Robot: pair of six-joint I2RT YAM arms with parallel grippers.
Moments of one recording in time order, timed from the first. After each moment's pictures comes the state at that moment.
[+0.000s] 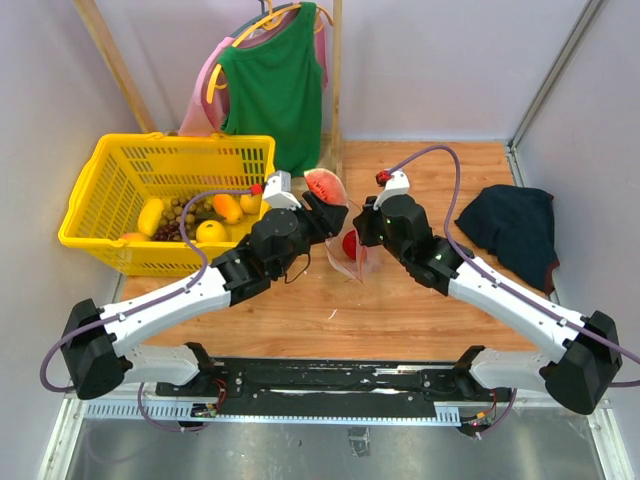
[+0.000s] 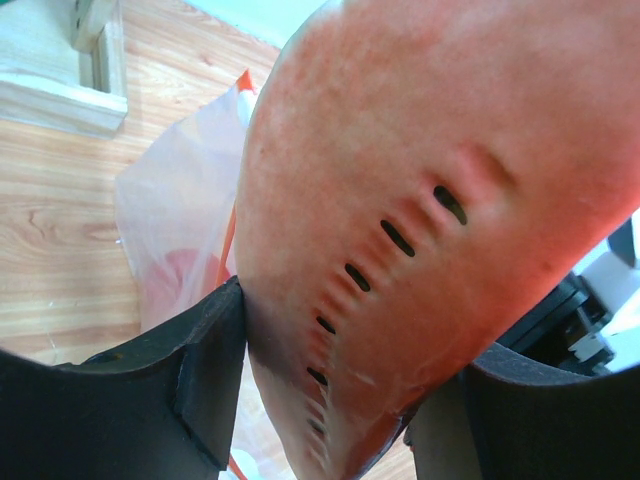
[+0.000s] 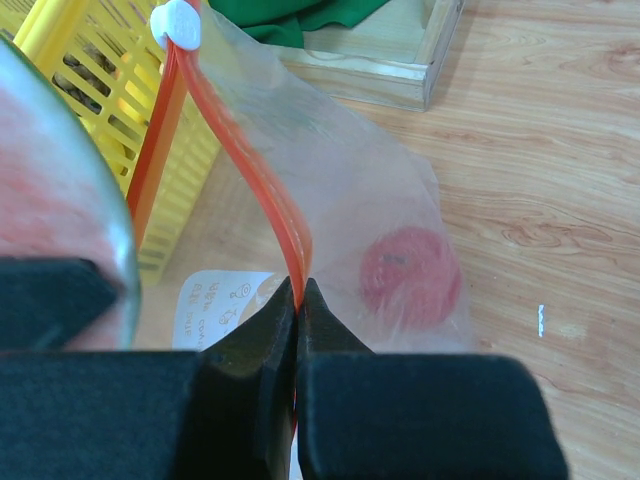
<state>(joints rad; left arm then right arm) -0.92 1.20 0.95 0.12 -0.47 -0.84 0.80 1.20 0.99 -0.17 0.29 0.40</state>
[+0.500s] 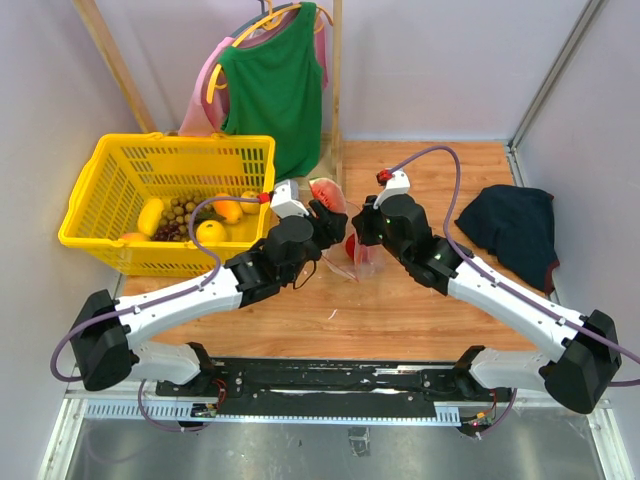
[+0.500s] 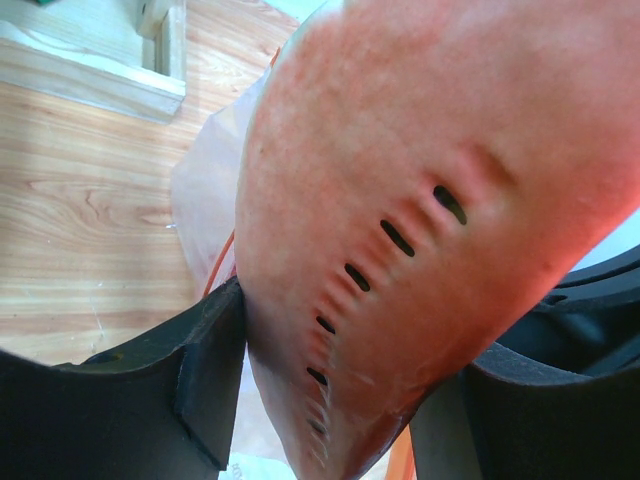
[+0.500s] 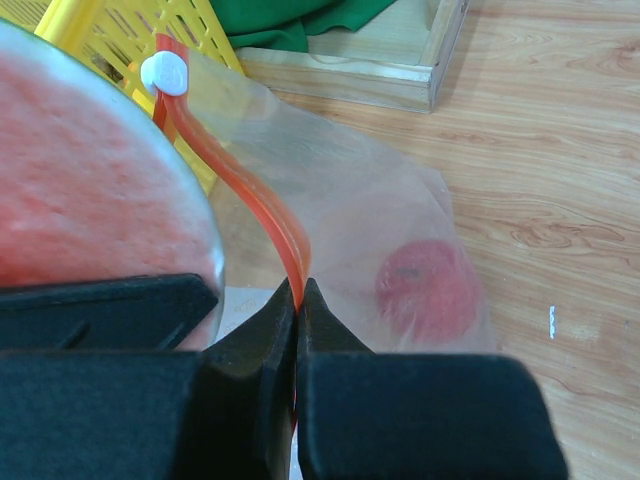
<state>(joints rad) -0.98 1.27 0.92 0.12 -0.62 -0.85 0.80 1.21 0.99 -0.15 0.29 0.44</state>
